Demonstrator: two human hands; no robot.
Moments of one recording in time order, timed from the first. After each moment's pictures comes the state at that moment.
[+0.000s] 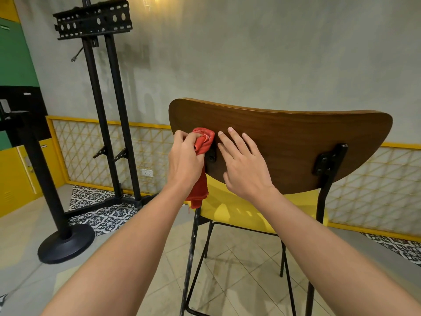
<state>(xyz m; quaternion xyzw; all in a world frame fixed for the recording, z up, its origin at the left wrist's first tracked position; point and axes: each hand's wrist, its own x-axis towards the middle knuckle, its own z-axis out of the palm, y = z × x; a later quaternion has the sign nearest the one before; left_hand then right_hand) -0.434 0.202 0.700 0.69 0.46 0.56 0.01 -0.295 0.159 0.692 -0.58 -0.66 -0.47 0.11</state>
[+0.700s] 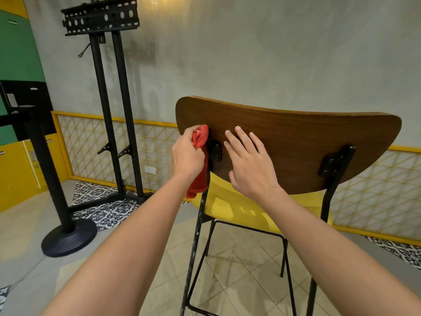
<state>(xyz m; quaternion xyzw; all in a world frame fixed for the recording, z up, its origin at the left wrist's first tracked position) -0.441 0.205 0.707 0.64 0.49 0.57 0.17 -0.296 0.160 0.692 -0.59 -0.65 -0.47 0.09</state>
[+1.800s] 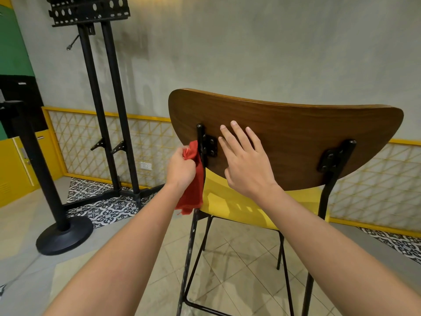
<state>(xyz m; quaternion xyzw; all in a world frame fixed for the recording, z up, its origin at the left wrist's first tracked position) -0.437 0.215 0.671 0.59 0.51 0.52 0.34 -0.293 0.158 0.687 -0.57 -0.65 -0.49 0.08</state>
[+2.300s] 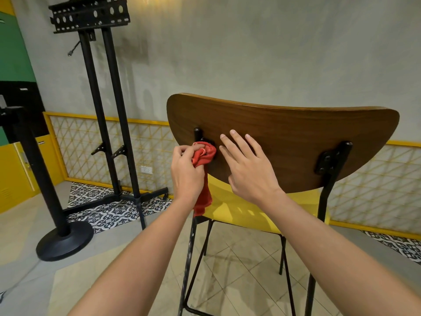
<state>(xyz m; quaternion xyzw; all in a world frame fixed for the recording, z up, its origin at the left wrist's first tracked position) -0.420 0.209 0.663 0.64 0.46 0.61 0.10 -0.282 0.161 0.684 -0.56 -0.67 -0.49 0.08</state>
